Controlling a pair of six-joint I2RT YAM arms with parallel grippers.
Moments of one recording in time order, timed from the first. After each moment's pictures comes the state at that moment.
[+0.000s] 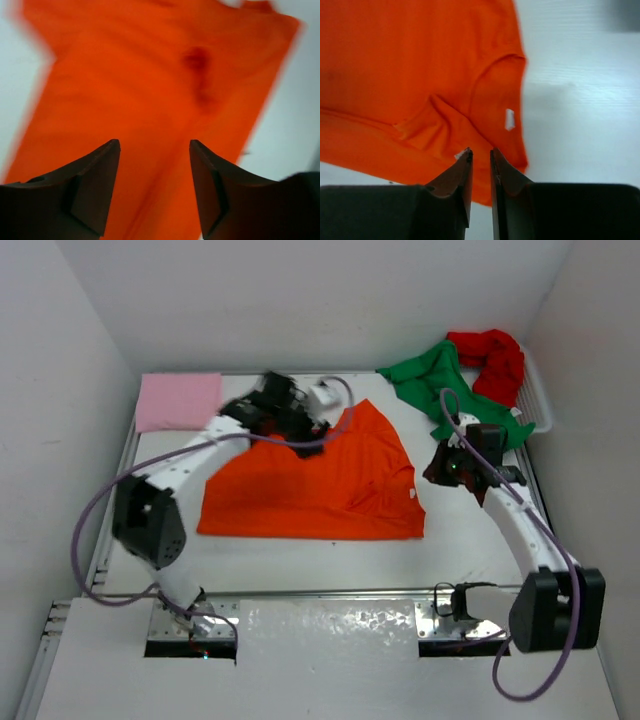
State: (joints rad) left arm -0.44 1.67 1.51 -0.62 0.39 0.39; right arm 0.02 1.16 0.80 -0.43 -0.20 0.21
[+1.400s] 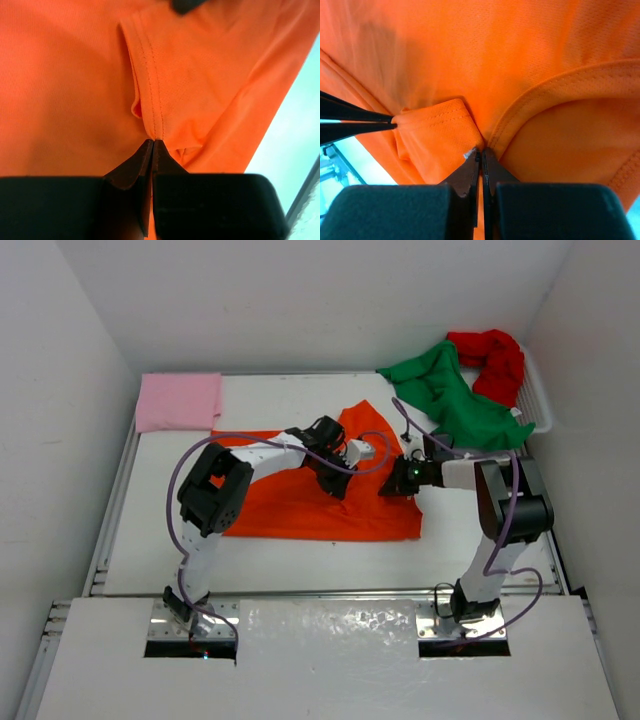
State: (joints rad) left arm -0.66 2.11 1.53 -0.54 0.52 0.27; right arm 0.10 1.84 0.83 -0.01 -0.64 0.24
